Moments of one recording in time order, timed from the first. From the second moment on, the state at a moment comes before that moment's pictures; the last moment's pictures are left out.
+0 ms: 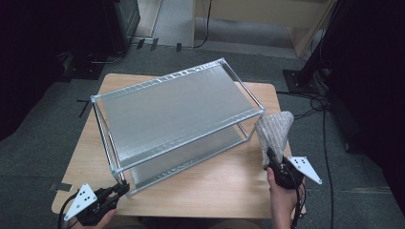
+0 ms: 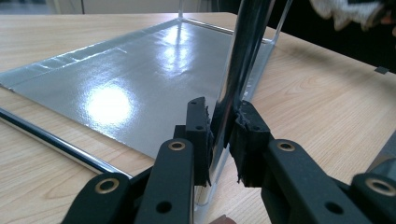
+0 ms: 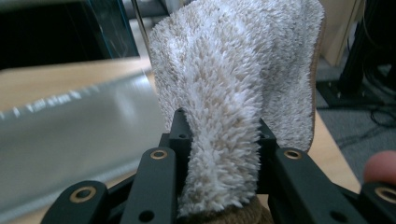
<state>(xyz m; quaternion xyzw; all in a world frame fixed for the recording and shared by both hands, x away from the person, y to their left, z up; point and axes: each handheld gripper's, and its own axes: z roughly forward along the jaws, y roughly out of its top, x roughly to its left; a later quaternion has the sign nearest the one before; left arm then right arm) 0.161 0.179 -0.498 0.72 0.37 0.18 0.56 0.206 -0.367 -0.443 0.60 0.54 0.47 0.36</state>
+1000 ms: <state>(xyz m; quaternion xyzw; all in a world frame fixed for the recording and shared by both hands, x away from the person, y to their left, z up) 0.158 0.173 -0.496 0.73 0.34 0.18 0.57 0.268 -0.309 -0.371 0.57 0.53 0.50 0.36</state>
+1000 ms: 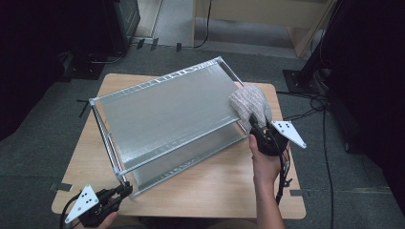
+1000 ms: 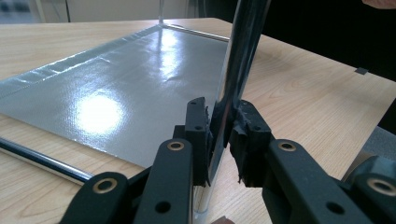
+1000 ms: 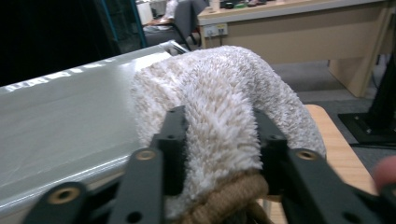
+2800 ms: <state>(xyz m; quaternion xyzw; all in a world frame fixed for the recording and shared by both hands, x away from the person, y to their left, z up) 0.160 0.170 -0.497 0.73 0.35 0.16 0.57 0.185 -0.162 -0.386 0.35 0.69 0.58 0.26</state>
